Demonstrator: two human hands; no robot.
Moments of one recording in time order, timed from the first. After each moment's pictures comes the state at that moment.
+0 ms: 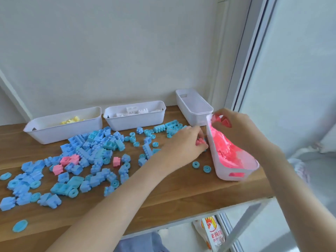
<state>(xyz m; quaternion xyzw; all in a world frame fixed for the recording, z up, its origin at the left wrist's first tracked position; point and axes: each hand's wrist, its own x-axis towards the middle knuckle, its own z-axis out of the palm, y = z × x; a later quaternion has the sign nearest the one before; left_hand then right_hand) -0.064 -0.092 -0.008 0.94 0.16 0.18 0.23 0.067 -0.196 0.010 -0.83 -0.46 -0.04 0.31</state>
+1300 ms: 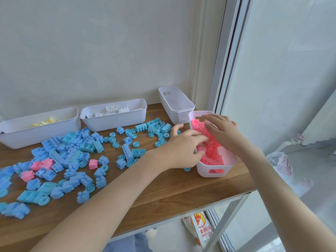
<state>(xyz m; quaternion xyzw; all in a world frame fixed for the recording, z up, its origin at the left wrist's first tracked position) -0.023 -0.110 -0.025 0.99 0.04 0.07 0.14 0.112 -0.210 -0.028 -0.85 -0.44 0.01 0.30</state>
